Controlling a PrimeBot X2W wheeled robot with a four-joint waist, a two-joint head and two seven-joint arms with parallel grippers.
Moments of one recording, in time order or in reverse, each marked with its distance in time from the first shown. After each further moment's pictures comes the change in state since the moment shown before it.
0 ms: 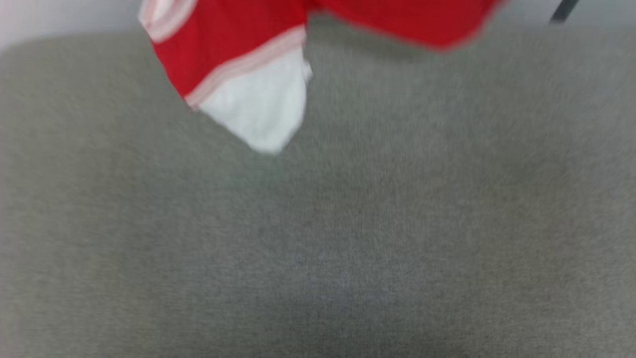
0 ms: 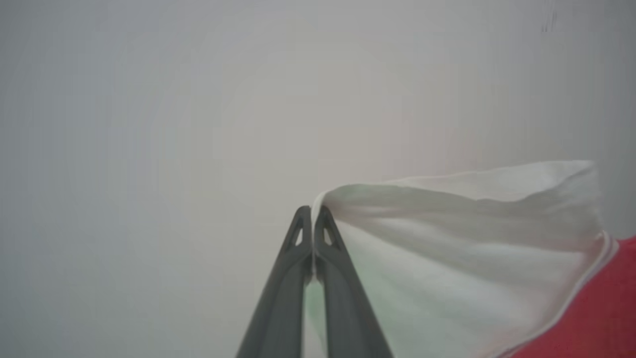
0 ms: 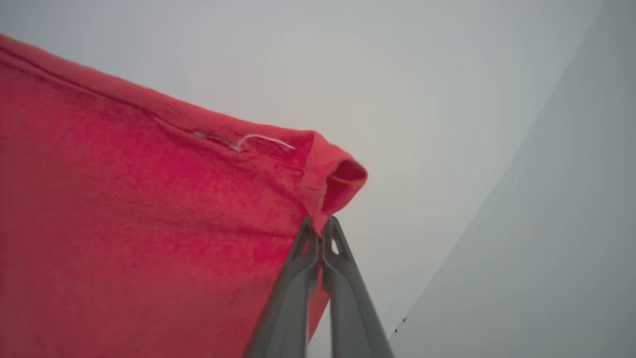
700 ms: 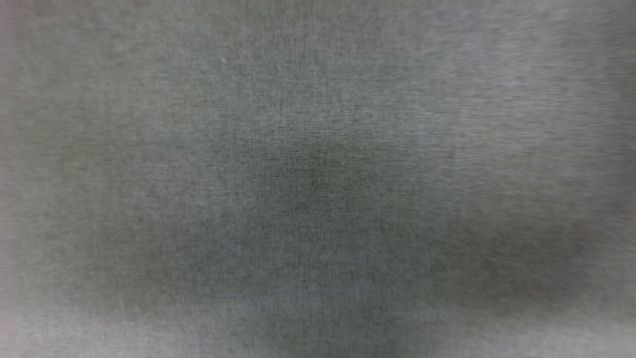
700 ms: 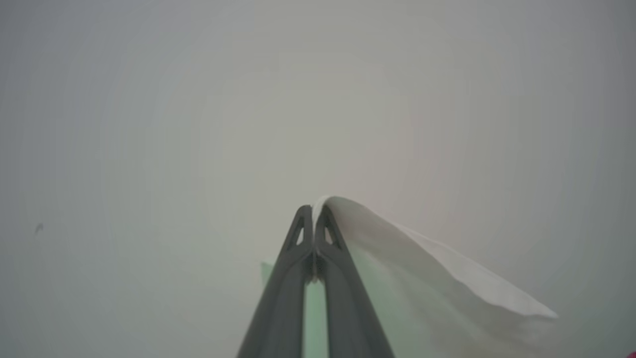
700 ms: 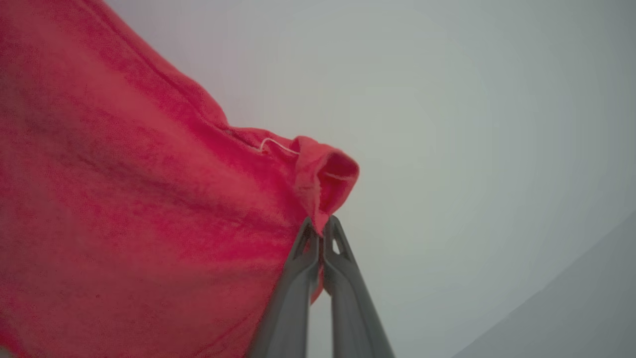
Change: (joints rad) left arm -0.131 -0.135 0.255 -0.212 0.045 0.037 -0.330; right arm -0.036 0.081 -0.479 -0.105 -0.715 0.000 -0.349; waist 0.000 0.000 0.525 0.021
